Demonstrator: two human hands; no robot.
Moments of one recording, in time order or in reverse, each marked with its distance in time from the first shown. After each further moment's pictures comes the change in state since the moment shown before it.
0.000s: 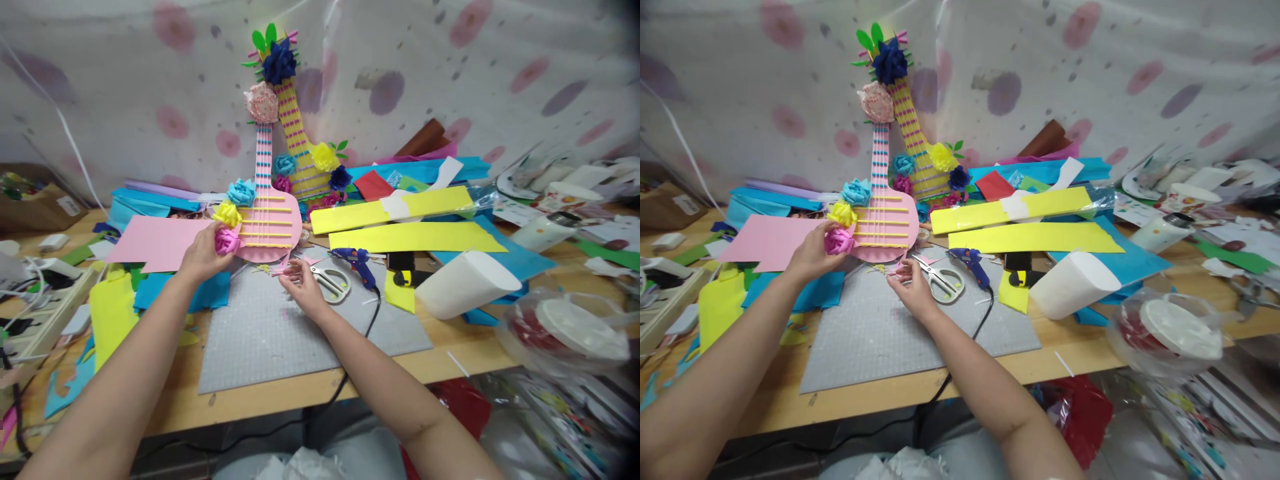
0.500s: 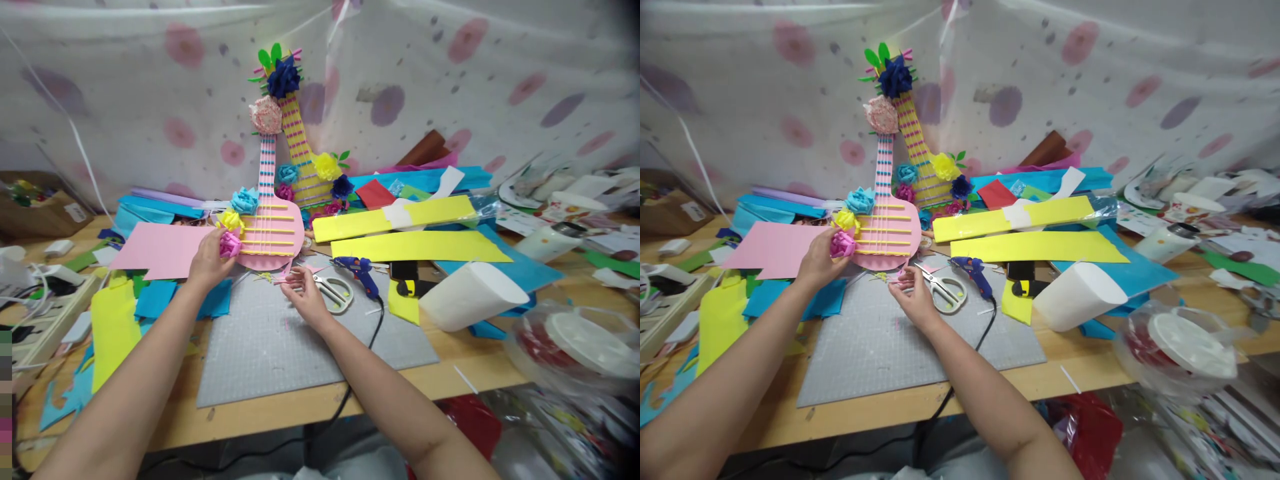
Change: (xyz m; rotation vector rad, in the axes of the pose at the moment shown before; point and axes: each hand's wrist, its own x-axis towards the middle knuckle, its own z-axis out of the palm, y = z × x) left_hand 0.004 -0.011 0.021 -0.058 0.207 0.104; right_hand 0.002 0.002 0.001 0.015 -0.002 -0.004
